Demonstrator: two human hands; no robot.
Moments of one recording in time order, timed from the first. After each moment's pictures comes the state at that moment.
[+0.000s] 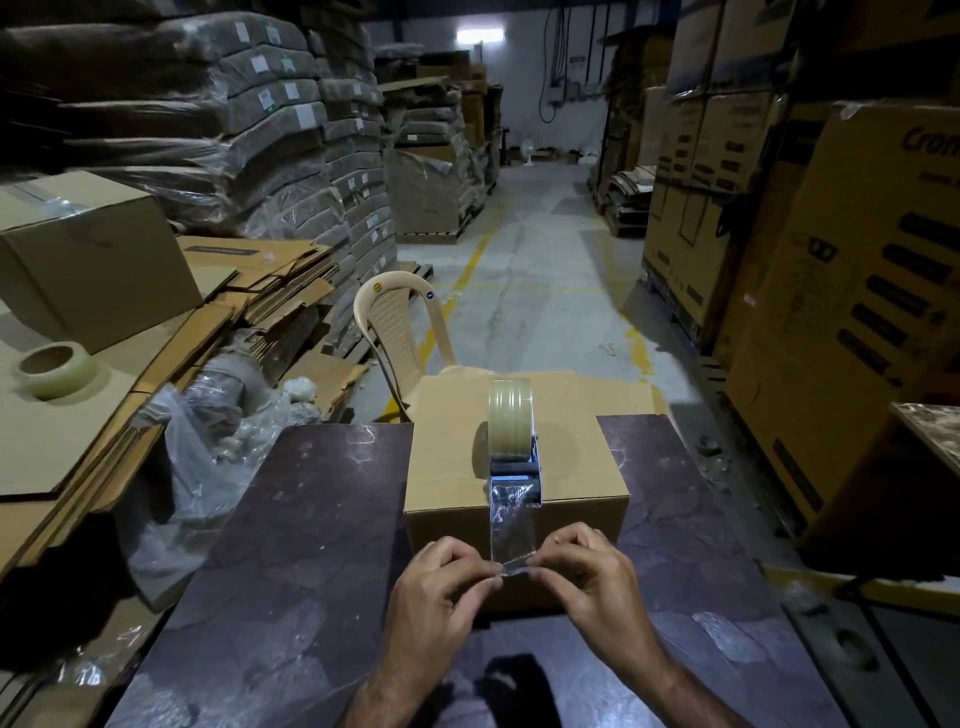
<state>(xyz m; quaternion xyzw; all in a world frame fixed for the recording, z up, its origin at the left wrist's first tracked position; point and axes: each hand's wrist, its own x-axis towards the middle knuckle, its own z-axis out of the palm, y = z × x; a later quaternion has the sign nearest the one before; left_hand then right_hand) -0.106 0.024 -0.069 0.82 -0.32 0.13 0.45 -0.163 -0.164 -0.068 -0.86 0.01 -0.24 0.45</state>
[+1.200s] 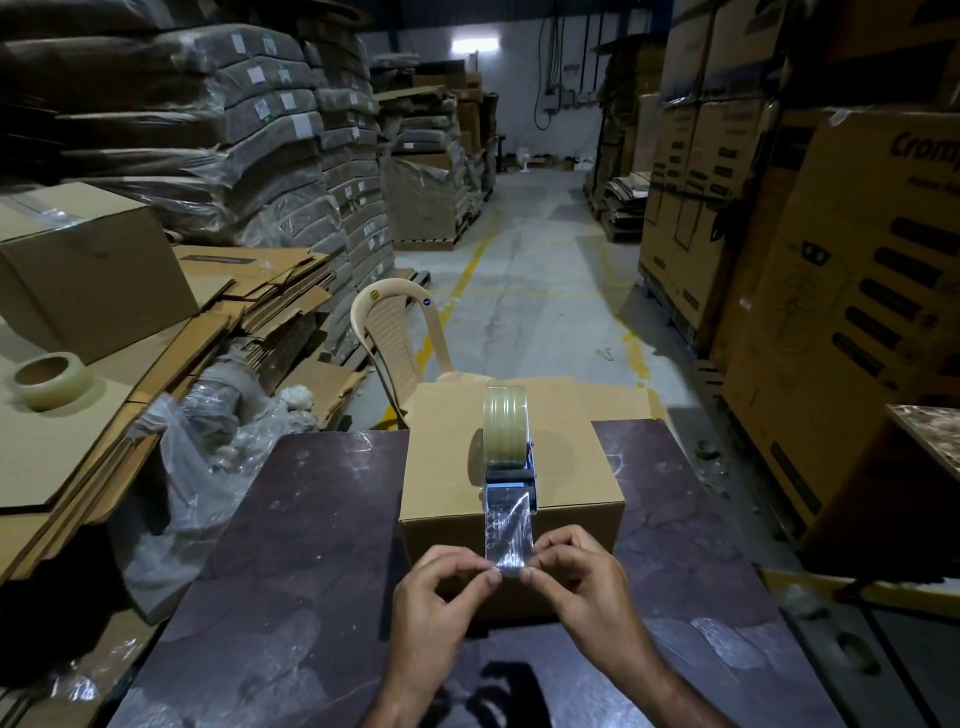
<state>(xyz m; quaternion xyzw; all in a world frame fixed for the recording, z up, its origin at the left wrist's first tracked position) -0.110 0.012 -0.063 0.77 -0.18 0.04 0.61 -0.162 -0.159 -0.063 -0.81 0.05 -0.19 0.55</state>
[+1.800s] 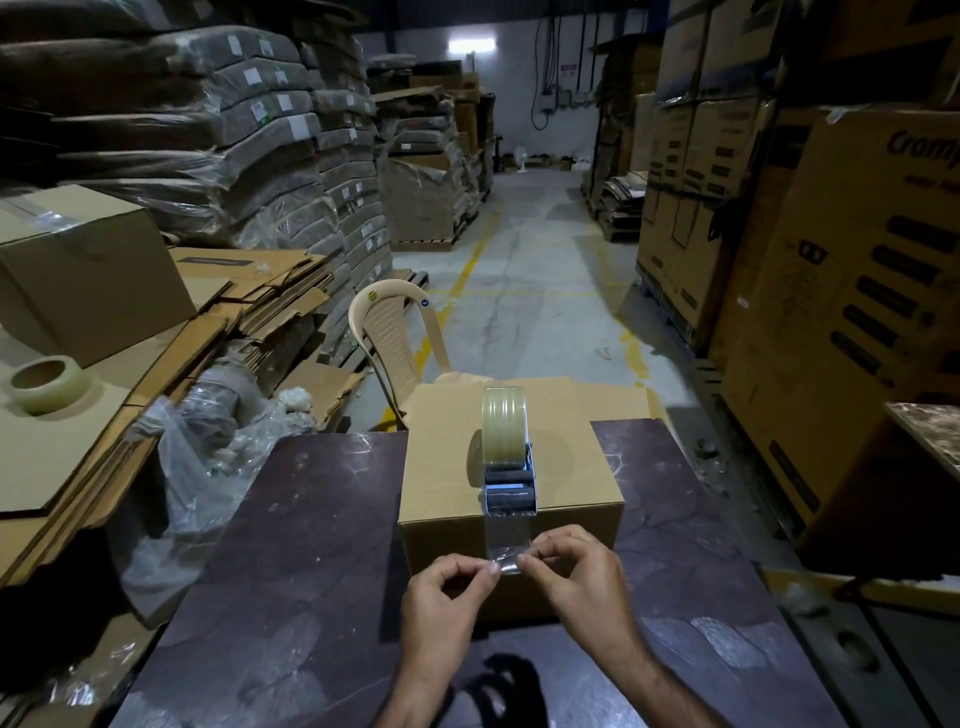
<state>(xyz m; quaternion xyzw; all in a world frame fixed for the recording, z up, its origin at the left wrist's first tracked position) -0.108 -0.001 -0.070 0.77 -0.07 -0.03 0.63 -0.152 -0.152 -0.057 -0.81 0.14 -0.21 0.53</state>
